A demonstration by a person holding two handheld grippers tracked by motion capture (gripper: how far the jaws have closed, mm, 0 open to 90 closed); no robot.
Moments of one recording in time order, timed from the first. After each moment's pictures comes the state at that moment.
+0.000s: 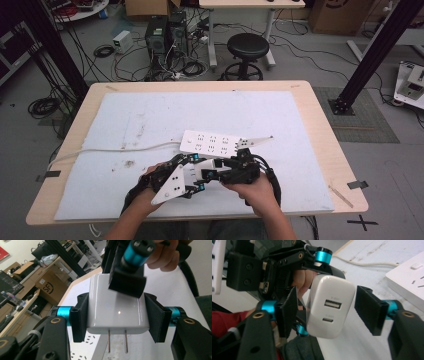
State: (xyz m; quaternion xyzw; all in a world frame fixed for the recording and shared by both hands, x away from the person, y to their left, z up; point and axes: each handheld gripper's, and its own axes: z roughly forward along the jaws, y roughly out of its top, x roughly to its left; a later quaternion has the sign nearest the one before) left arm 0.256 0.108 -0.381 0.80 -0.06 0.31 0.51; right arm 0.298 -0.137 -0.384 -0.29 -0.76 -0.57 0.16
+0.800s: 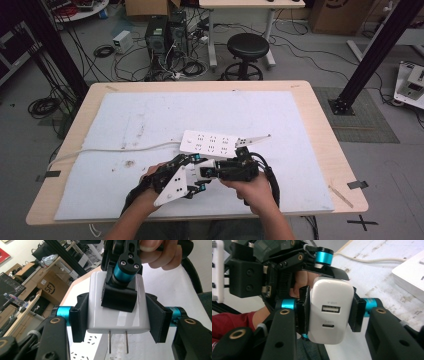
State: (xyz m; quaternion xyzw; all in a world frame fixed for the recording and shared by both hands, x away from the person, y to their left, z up) left arm 0.258 0.104 -0.383 0.80 -0.07 0.31 0.50; right arm 0.302 -0.135 -0.385 -0.29 -0.75 -0.56 0.18
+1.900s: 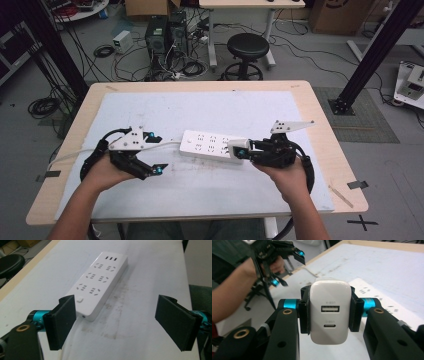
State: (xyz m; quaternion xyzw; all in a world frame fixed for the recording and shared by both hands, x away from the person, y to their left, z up) left arm 0.321 0.217 -0.342 0.87 0.13 0.14 0.46; right arm 0.303 -0.209 -0.323 -0.31 -0.78 -0.54 0.00
